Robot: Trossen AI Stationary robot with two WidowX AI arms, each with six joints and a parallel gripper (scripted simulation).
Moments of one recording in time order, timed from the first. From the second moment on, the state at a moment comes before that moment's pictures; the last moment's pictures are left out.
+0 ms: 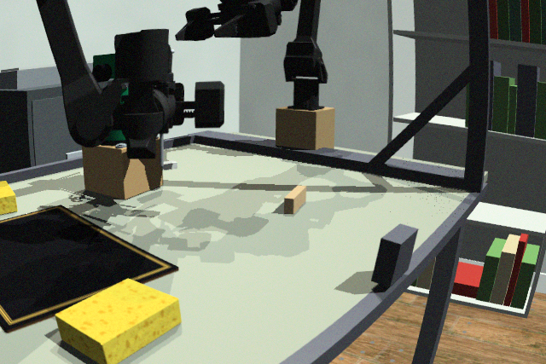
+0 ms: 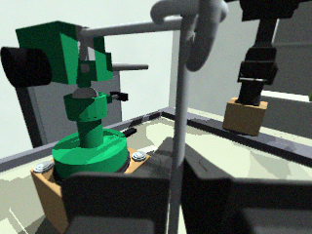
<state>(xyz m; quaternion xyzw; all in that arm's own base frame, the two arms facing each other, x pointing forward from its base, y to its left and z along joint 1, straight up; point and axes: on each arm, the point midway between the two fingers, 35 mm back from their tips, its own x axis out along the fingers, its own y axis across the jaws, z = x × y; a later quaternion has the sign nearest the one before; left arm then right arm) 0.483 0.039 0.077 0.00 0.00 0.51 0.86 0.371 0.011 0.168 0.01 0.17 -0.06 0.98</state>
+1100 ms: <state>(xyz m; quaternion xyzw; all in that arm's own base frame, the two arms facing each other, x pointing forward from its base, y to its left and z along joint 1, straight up) 0.483 0.034 0.083 0.00 0.00 0.51 0.86 0.371 0.011 0.168 0.01 0.17 -0.06 0.98</state>
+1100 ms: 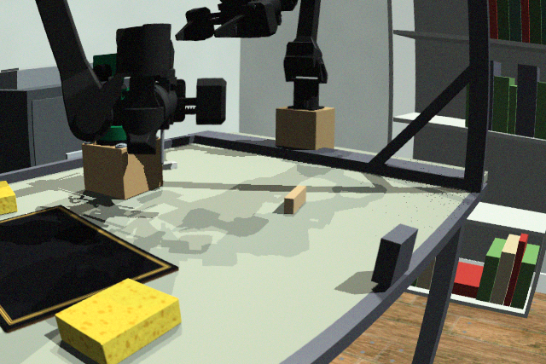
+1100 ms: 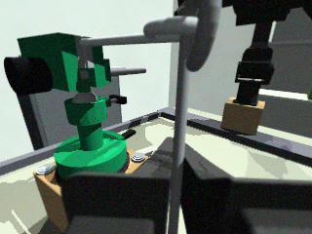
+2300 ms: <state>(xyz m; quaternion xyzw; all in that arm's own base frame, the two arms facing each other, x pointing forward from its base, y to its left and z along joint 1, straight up) 0.483 0.036 0.106 0.00 0.00 0.51 0.86 0.371 0.011 0.168 0.01 0.17 -0.06 0.98</state>
